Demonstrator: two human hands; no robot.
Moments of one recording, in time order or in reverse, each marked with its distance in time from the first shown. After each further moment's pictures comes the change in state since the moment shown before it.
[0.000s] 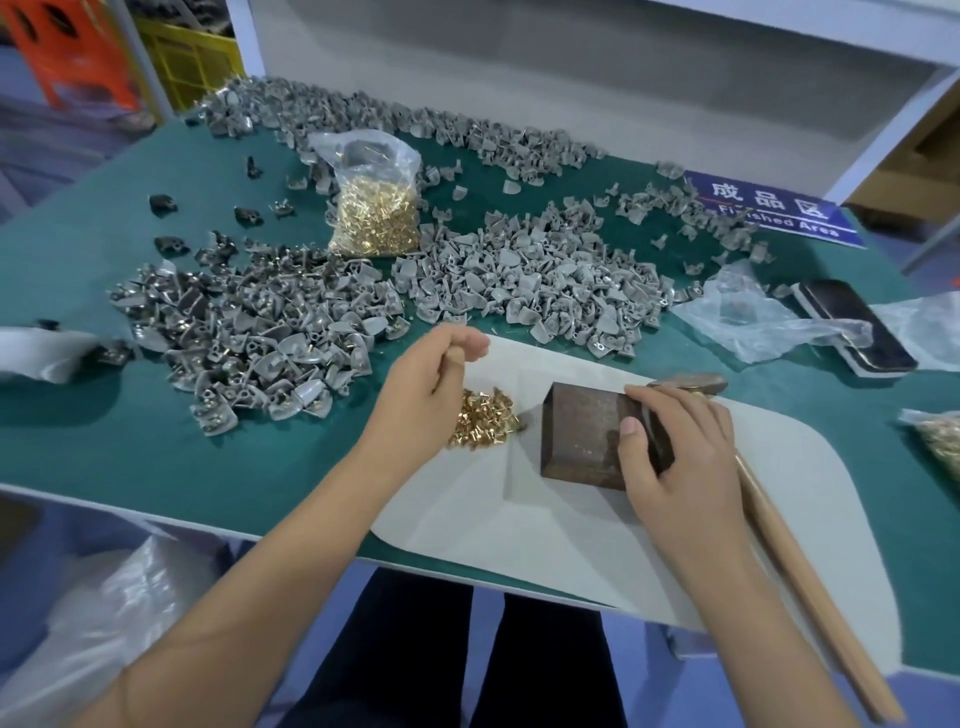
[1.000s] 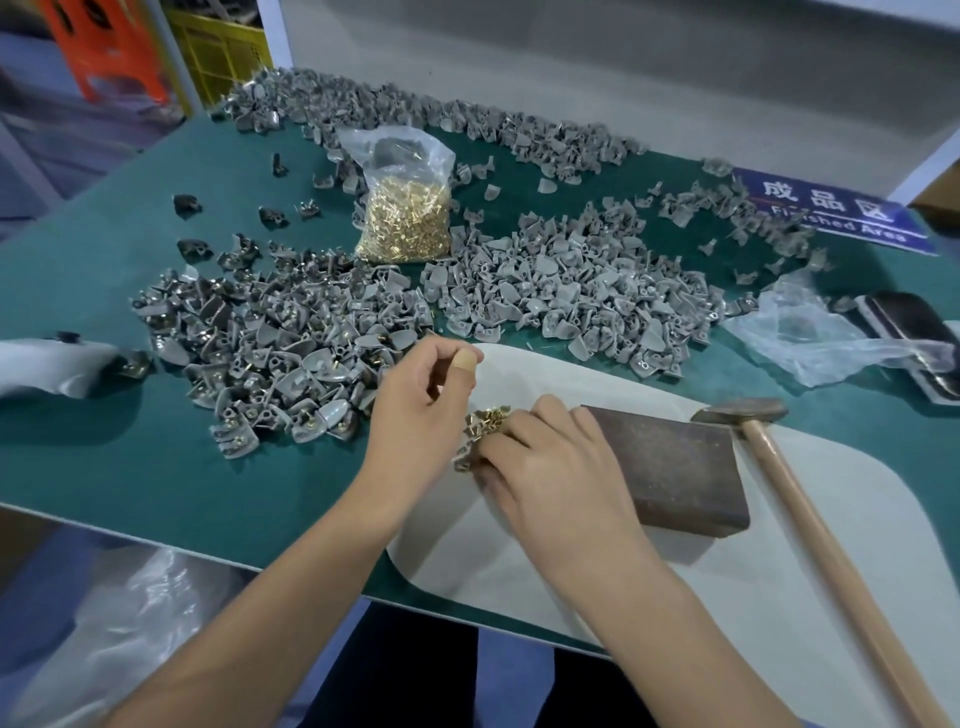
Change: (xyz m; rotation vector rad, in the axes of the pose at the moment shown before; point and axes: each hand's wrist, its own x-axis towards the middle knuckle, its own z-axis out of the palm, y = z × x) left_hand -0.001 -0.003 -0.018 -0.102 0.213 -0.120; right_hand 0.021 -0.114 0.056 -0.331 -0.408 -0.440
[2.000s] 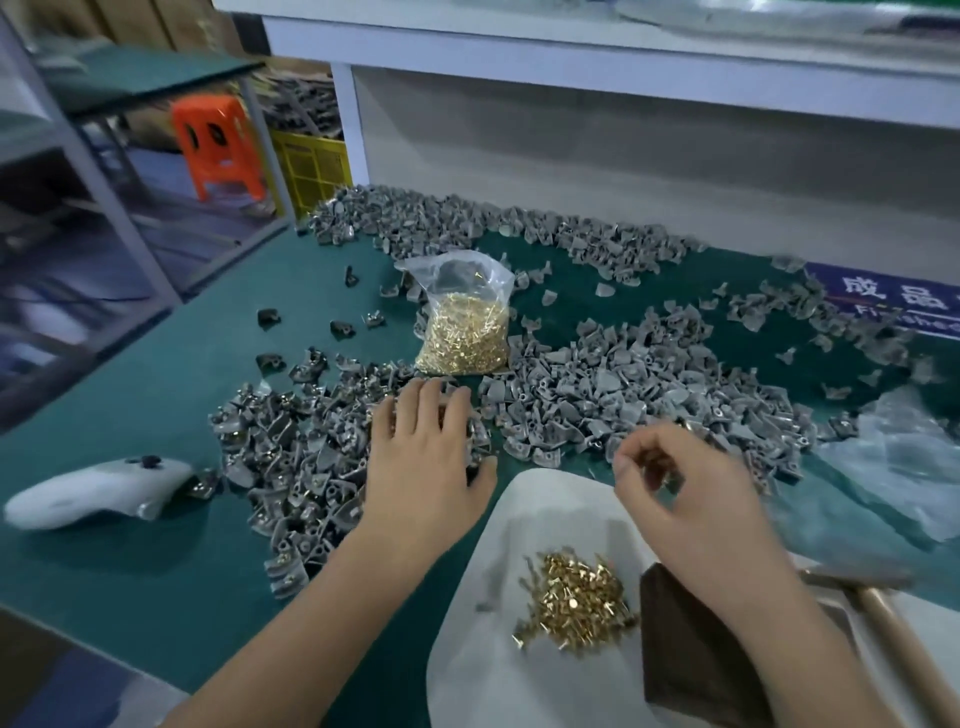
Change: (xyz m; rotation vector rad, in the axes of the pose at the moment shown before) left_hand 0.071 -0.005 -0.035 1.278 -0.074 0.183; right_hand 0.061 0.085 -0.013 0.707 0.110 0.341
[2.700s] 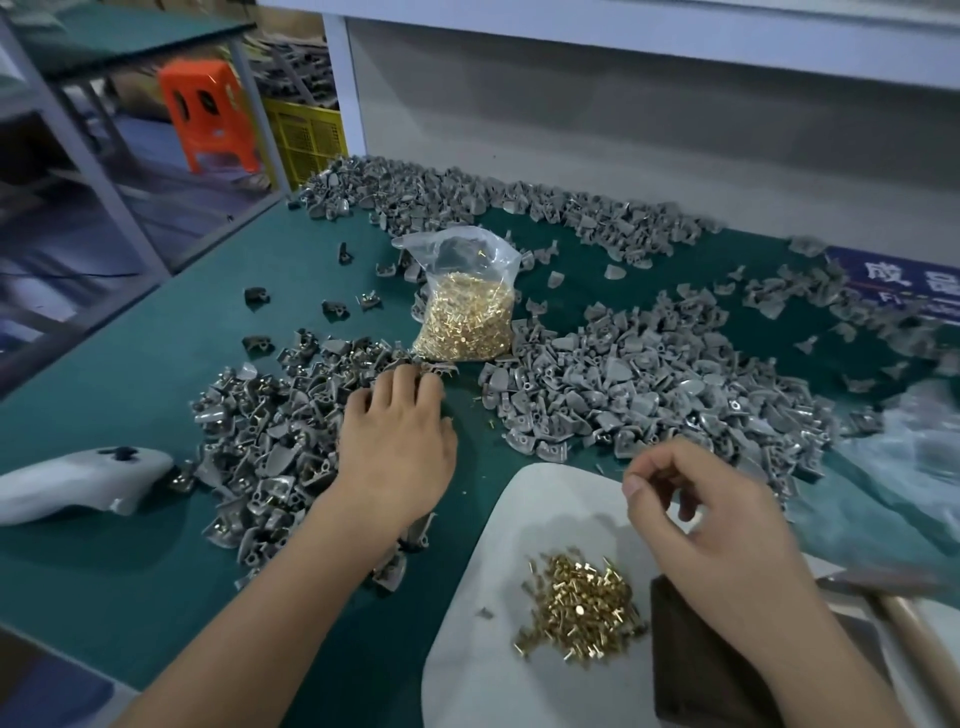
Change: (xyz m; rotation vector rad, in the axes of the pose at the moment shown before) left_hand 0.024 -0.028 0.012 0.105 -0.165 -0.053; right_hand -0.006 0.008 0.008 0.032 -0.034 -0.066
